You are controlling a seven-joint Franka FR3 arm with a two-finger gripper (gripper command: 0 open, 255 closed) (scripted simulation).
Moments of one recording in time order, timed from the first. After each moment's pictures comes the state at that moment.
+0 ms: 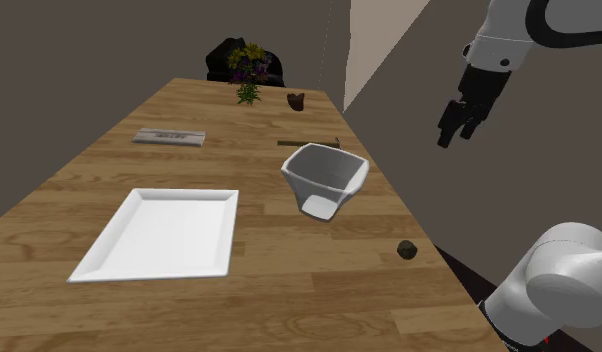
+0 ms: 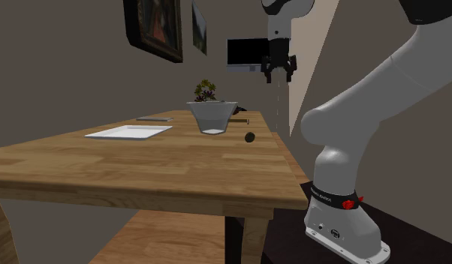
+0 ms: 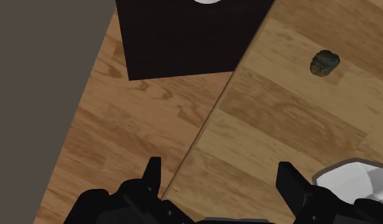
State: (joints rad) arm 0.00 -0.82 0.01 -2.29 -0.06 1.47 0.13
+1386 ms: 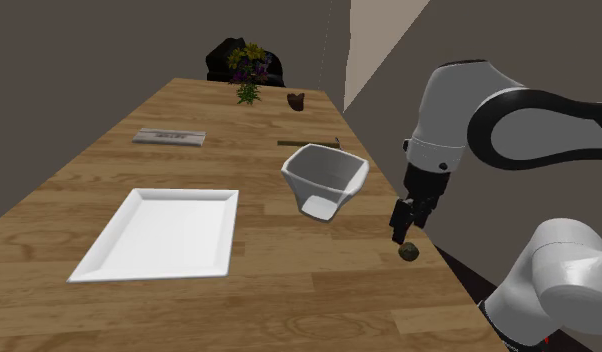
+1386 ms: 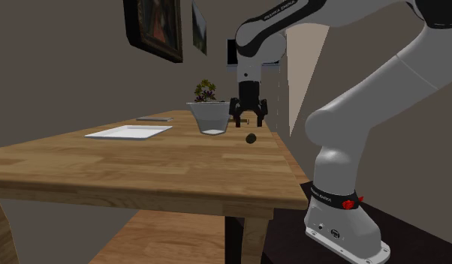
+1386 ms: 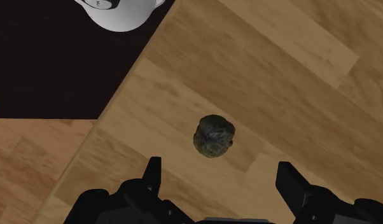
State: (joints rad) arm 0.19 -0.80 0.23 -2.67 0.27 1.76 0.29
